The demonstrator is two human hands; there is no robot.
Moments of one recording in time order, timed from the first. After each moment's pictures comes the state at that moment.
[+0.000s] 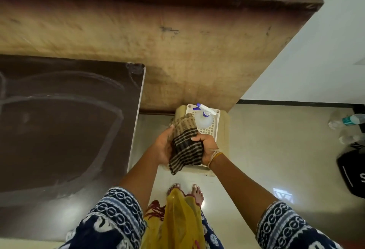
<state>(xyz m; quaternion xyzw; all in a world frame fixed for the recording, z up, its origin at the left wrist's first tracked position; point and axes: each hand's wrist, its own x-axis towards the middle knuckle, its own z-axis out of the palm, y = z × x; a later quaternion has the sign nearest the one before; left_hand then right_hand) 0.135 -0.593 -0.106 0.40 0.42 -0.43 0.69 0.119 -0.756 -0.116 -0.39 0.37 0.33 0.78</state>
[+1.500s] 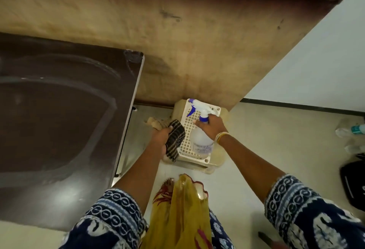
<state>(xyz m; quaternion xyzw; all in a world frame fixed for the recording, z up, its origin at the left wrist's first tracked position) 0.145 -0.616 -0.172 0.48 0.49 -0.24 0.68 0.181 -0.811 -0.132 -0.86 0.07 0.24 0.44</state>
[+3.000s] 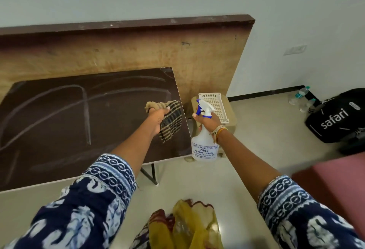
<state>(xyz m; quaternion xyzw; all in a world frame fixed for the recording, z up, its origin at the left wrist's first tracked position) -0.041 -0.323 0.042 0.63 0.21 -0.24 0.71 -0.136 -0.505 0.059 -0.70 0.26 0.02 0.66</state>
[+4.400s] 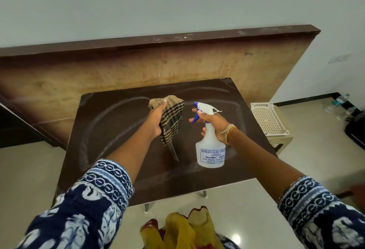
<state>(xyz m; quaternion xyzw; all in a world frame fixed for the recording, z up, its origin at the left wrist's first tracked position) 0.096 0.030 0.075 0.53 0.17 -0.29 0.78 0.016 -0.171 0.084 -0.65 0.18 0.16 0.72</state>
